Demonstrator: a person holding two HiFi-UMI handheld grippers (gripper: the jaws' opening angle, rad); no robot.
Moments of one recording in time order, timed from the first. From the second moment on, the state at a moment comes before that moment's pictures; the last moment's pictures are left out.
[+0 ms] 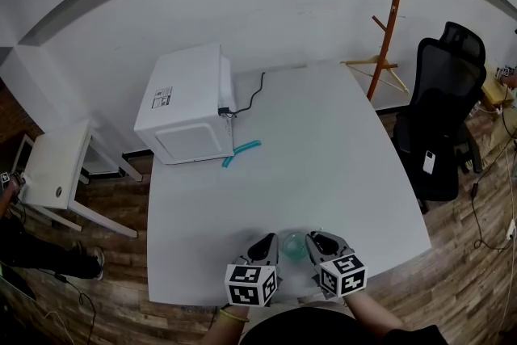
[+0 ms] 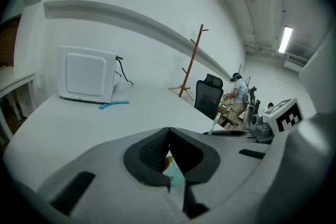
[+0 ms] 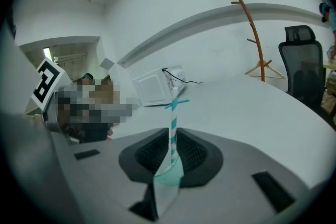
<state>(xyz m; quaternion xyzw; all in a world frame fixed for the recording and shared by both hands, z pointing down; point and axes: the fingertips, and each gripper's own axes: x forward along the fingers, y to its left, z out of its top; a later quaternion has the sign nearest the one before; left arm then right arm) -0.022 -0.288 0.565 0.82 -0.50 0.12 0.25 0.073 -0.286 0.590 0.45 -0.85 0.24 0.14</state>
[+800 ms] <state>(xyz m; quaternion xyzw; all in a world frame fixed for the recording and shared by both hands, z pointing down) -0.013 -0.261 0.555 0.82 -0.51 0.12 0.24 0.080 -0.266 0.575 0.45 -0.85 0.23 0.12</state>
